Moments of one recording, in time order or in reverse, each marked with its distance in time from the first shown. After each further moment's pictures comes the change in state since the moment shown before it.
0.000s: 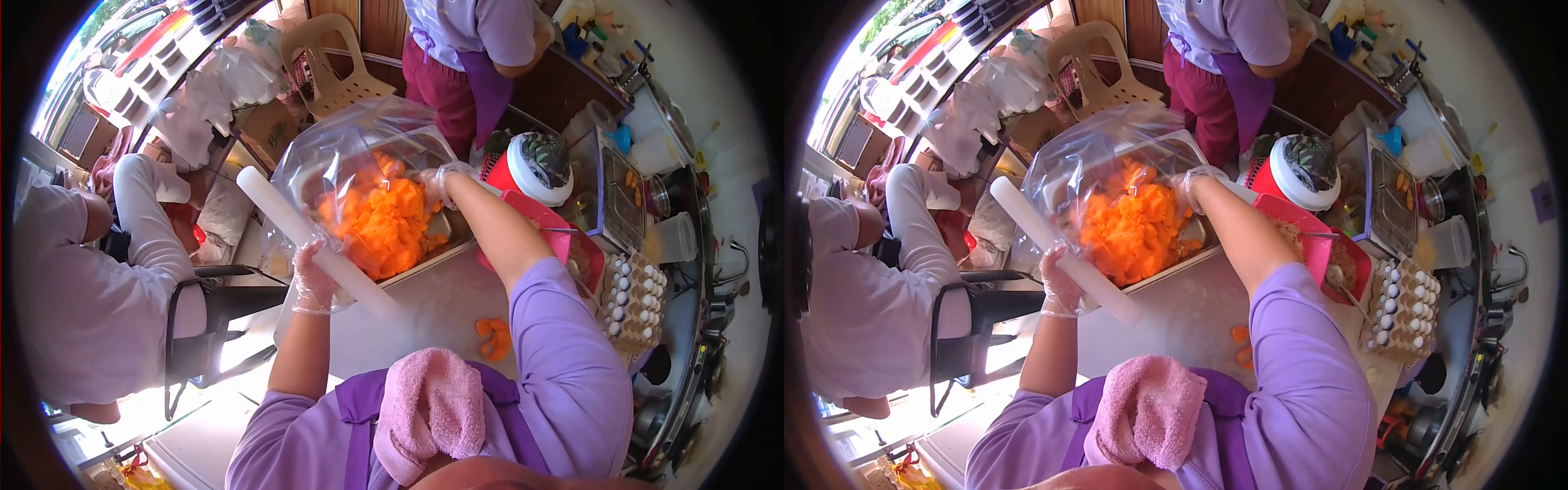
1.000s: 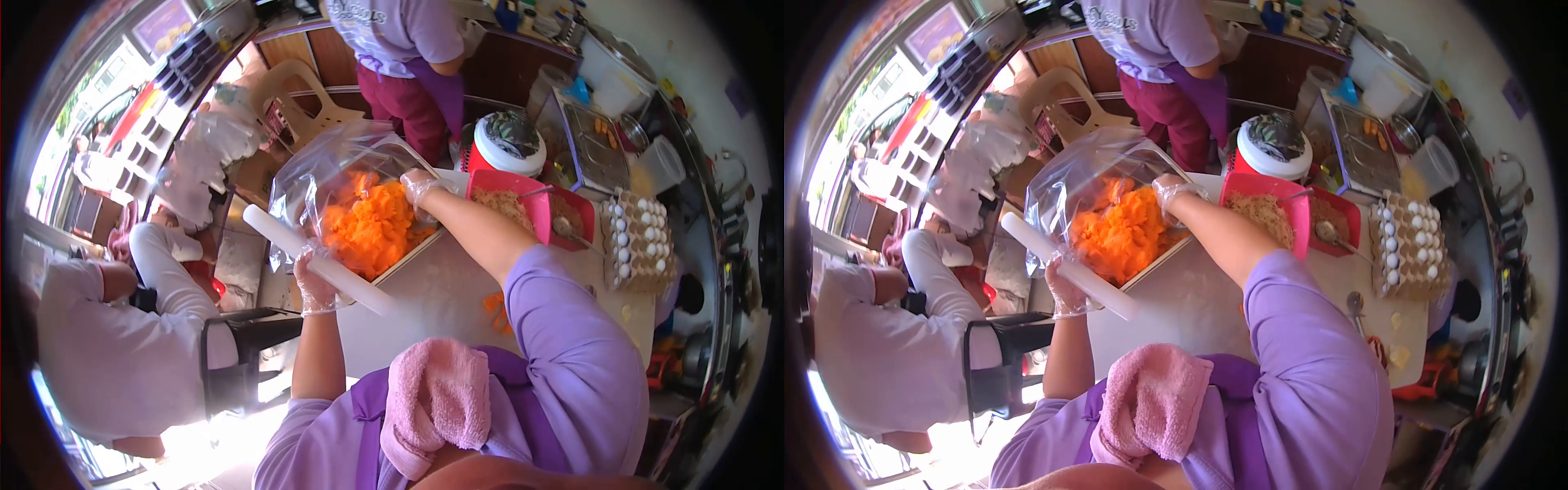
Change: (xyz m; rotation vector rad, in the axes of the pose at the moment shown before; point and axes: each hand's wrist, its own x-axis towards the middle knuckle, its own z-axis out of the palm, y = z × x) left_hand 0.002 0.006 0.005 0.186 -0.092 0.029; right_hand -0.030 -0.010 0.039 0.069 0.545 0.257
